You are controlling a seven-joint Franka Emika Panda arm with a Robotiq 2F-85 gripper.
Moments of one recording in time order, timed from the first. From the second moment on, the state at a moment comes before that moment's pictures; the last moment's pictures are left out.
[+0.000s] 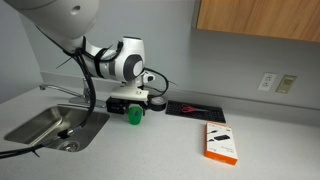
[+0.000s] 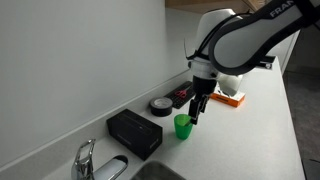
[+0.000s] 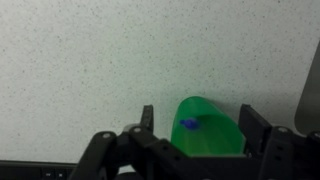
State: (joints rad) arm -0.08 0.21 -0.03 -2.12 -0.01 2.38 -0.12
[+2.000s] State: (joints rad) arm -0.03 -0.17 -0.01 -2.36 0.07 2.39 -0.30
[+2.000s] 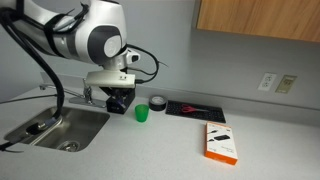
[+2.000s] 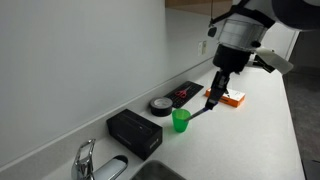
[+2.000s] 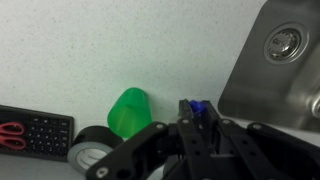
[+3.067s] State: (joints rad) arm -0.02 0.13 -0.03 -2.41 0.02 2.59 -0.24
